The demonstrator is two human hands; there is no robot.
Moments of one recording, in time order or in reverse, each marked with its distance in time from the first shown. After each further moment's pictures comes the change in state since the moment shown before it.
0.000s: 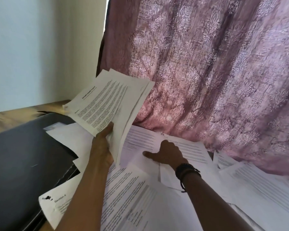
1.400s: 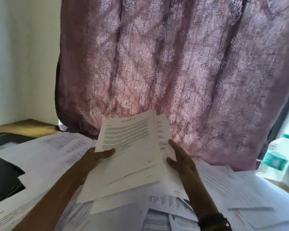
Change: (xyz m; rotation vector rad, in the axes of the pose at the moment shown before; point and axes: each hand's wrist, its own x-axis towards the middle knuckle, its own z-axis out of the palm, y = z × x) left_hand -0.054 -0.056 0.070 0.757 -0.350 0.008; right_hand -0.152 0.138 -0.080 1.460 0.242 -0.190
